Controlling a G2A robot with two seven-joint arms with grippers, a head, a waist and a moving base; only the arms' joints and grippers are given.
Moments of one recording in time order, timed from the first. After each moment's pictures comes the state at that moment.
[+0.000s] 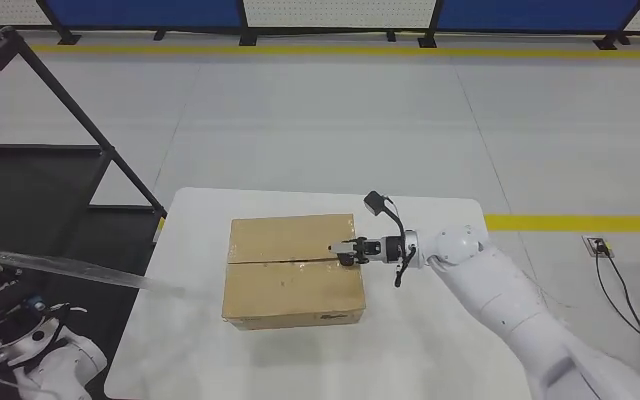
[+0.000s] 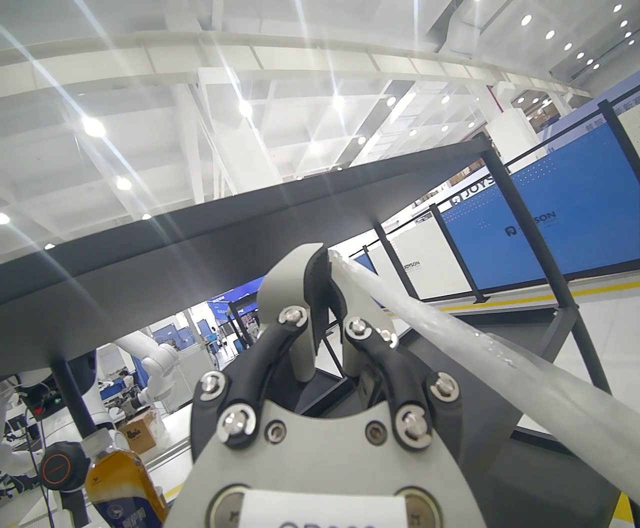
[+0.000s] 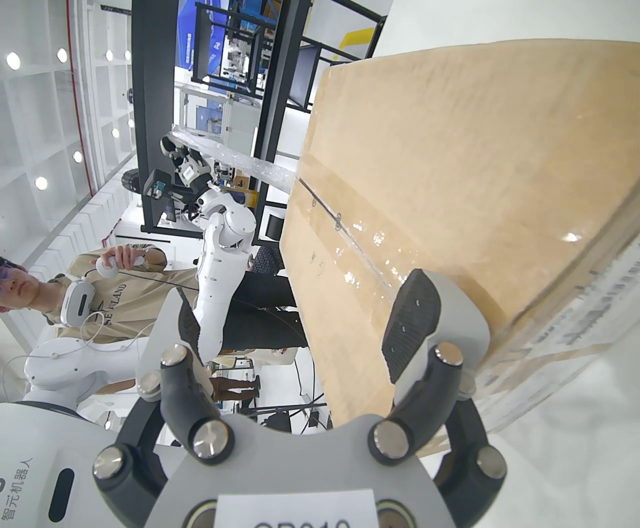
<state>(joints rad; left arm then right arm) 1.18 -1.26 -2.00 -1.34 1.76 0.63 0.64 -0.25 -1.29 0.50 -0.63 0.61 -0.63 1.07</state>
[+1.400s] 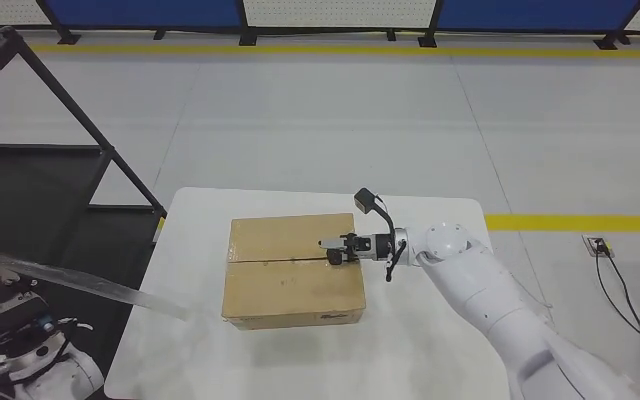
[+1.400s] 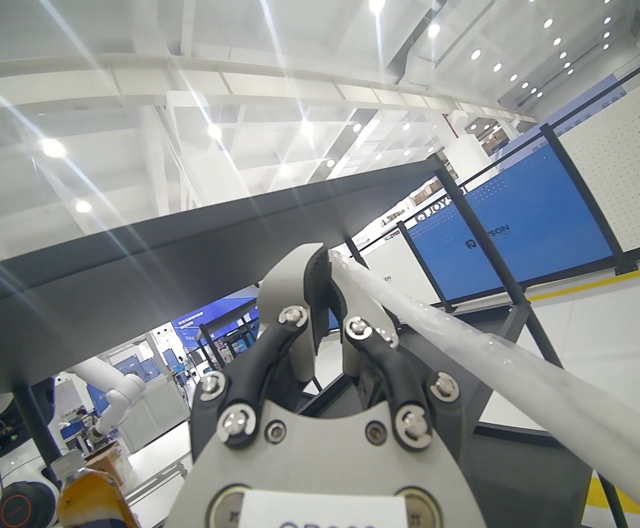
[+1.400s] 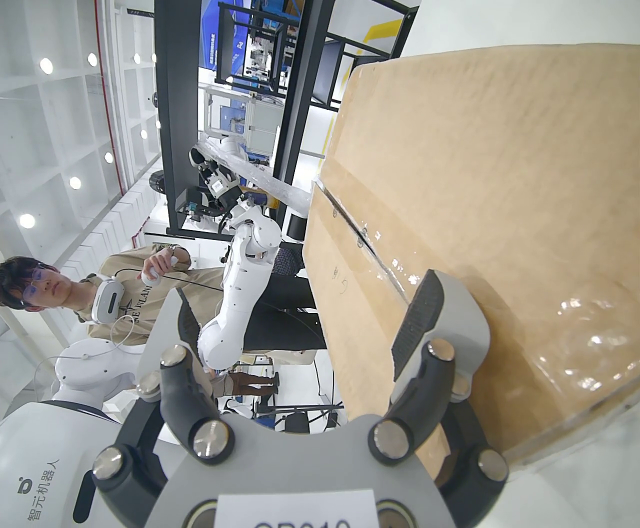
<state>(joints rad) 1.24 -1.26 -2.01 -1.35 1.74 0.53 0.76 -0.23 -1.39 0.57 -0.51 0.62 -0.59 1.15</state>
